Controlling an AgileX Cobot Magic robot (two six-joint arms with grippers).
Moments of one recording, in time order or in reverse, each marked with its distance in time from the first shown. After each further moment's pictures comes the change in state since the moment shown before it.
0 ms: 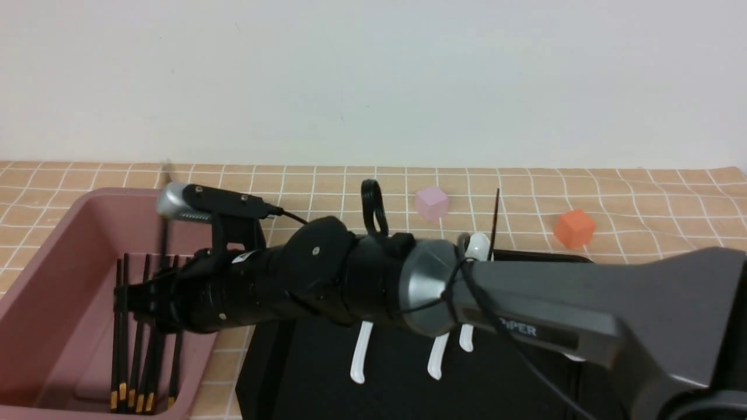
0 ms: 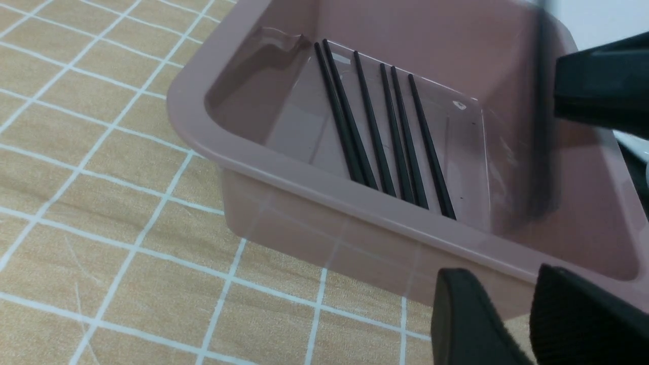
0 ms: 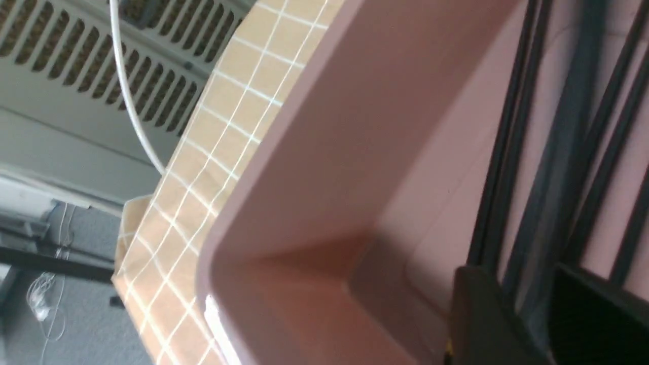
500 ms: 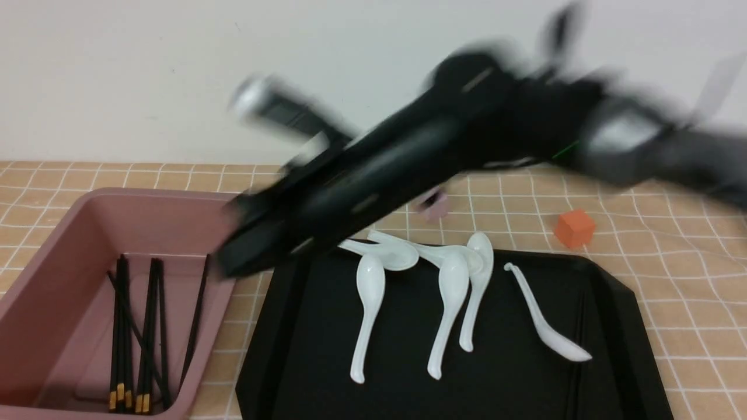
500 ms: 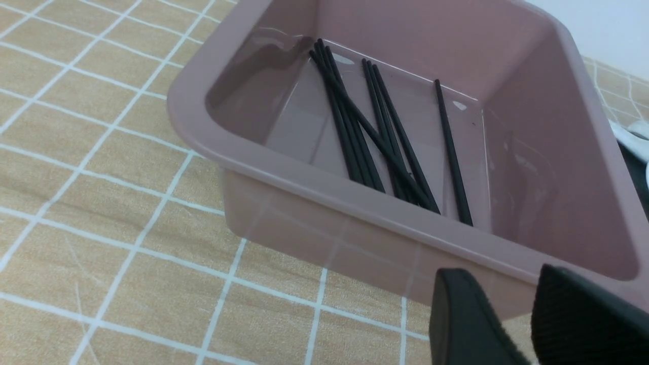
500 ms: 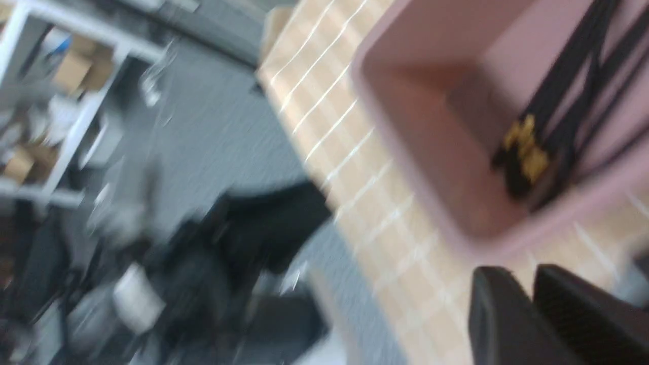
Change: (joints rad) right arm -0.317 -0.320 -0.001 -0.162 0.839 -0.001; left arm 0.000 0.000 0.000 0.000 0.000 0.000
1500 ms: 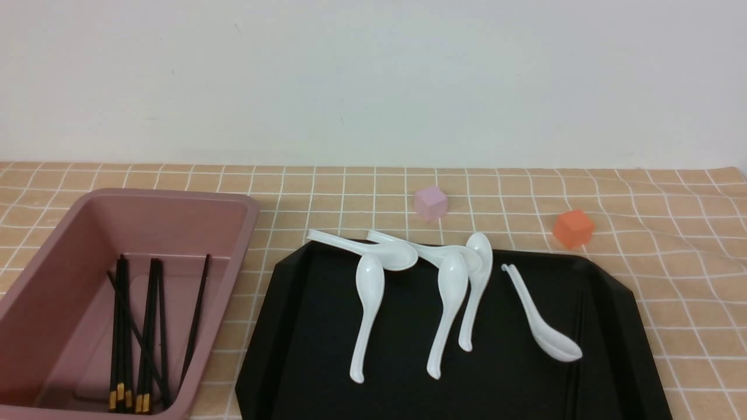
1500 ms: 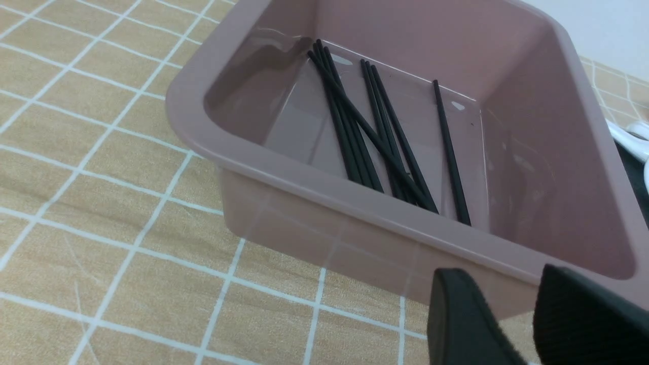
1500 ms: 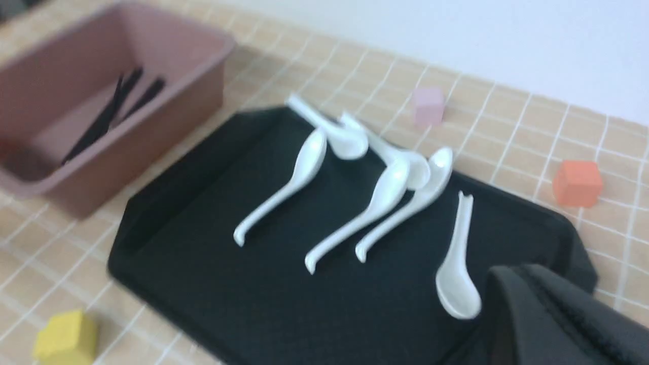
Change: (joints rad) right arm -0.206 -1.412 1.087 -0.837 -0.498 0.332; left arm 0.000 0.000 0.000 0.000 0.000 0.000
